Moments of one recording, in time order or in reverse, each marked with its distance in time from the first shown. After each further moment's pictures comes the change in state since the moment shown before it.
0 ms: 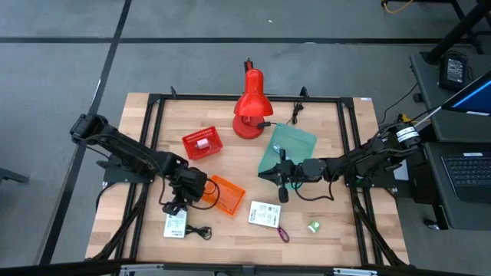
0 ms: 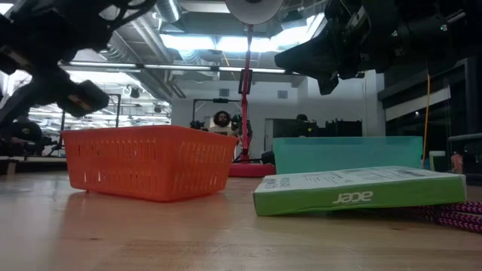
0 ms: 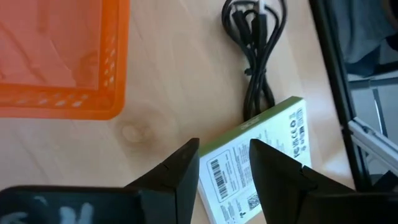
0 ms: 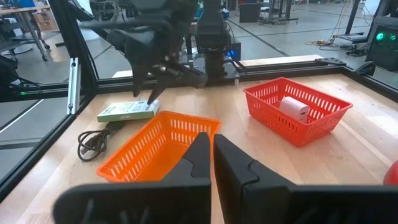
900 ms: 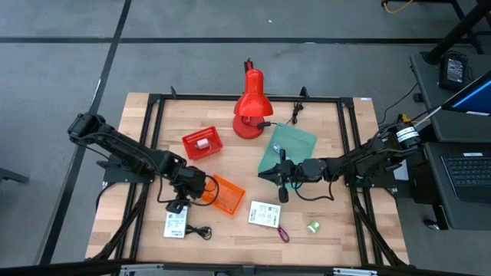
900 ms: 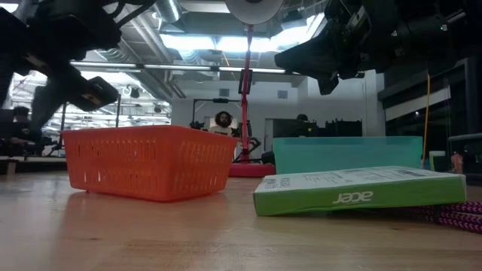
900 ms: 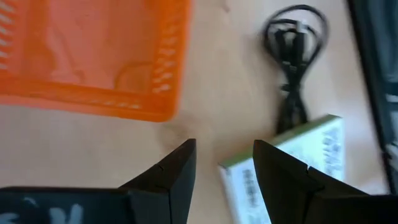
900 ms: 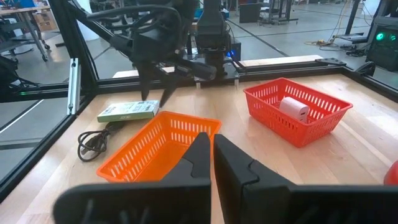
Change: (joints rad) left arm 0.000 -0.030 0.000 0.005 -0.148 -0.048; right arm 0.000 0.000 0.000 0.001 0.000 0.000
